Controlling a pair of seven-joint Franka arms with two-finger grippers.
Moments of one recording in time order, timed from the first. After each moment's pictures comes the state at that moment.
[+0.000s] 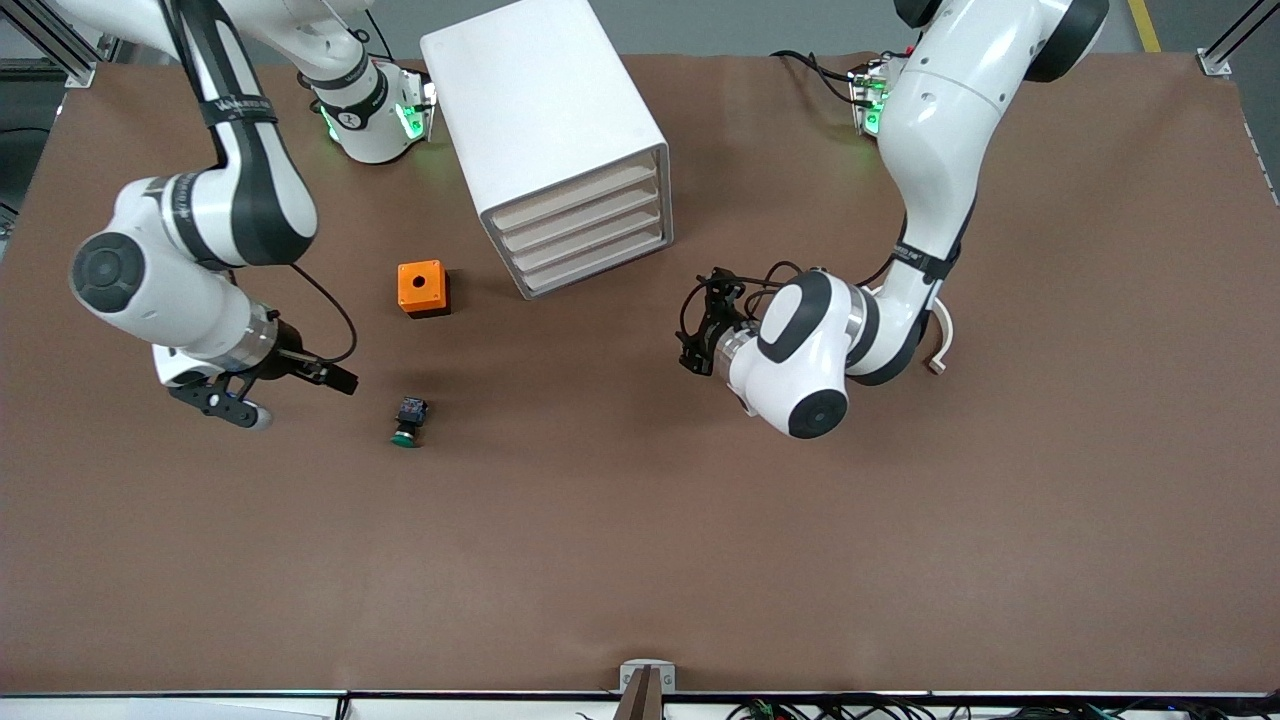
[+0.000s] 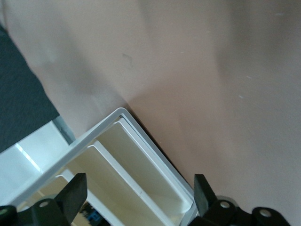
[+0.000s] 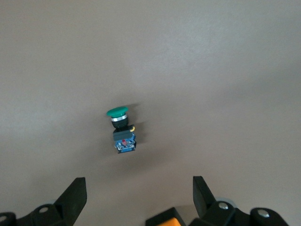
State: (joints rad) left arm -0.47 0.80 -0.10 -1.35 -0.65 1.60 -1.74; right arm 0.23 0.20 -0.09 -2.02 0.10 2.19 0.49
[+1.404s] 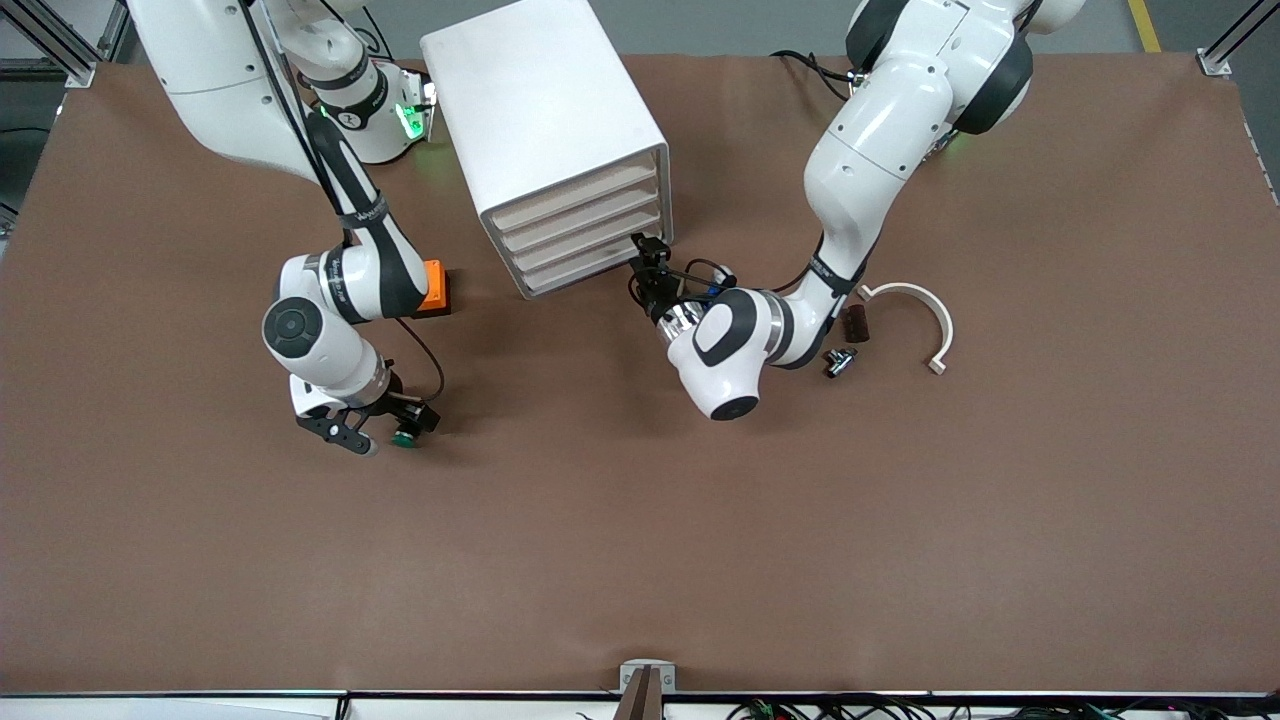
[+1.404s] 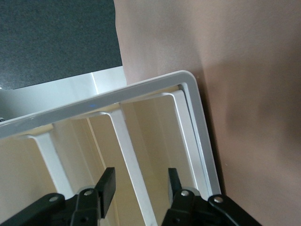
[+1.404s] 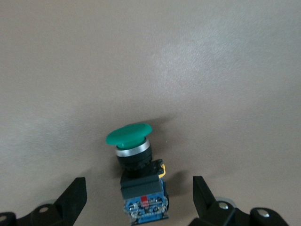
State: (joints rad) left arm -0.57 1.00 -0.14 -1.34 -0.91 1.50 -2.06; right arm 0.32 0.52 -0.09 -2.06 0.10 2.61 0.58
